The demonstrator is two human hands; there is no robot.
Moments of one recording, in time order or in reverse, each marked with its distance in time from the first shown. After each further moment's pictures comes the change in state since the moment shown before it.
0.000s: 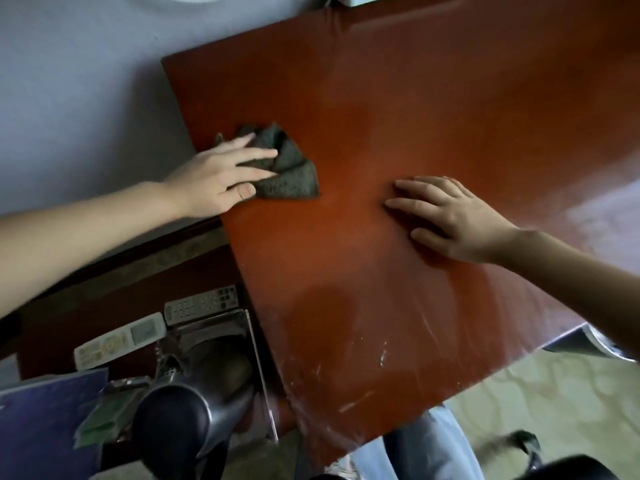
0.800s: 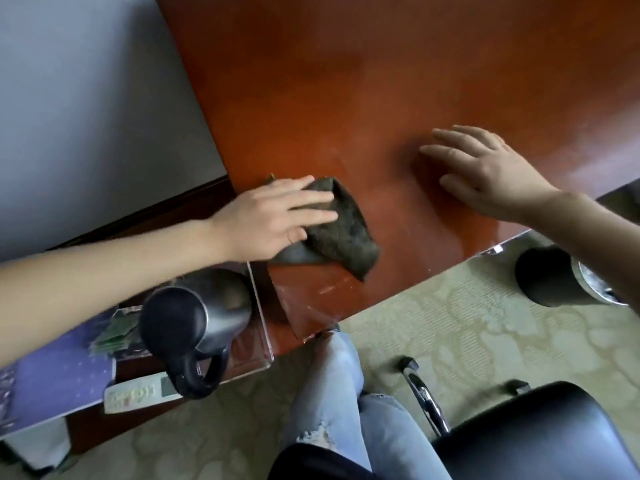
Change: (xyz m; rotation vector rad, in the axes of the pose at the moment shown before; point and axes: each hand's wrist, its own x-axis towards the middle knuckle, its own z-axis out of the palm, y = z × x) left_hand -0.062 0.182 0.035 -0.031 0.003 0.226; right_hand -0.095 -0.021 0.013 -0.011 0.166 0.141
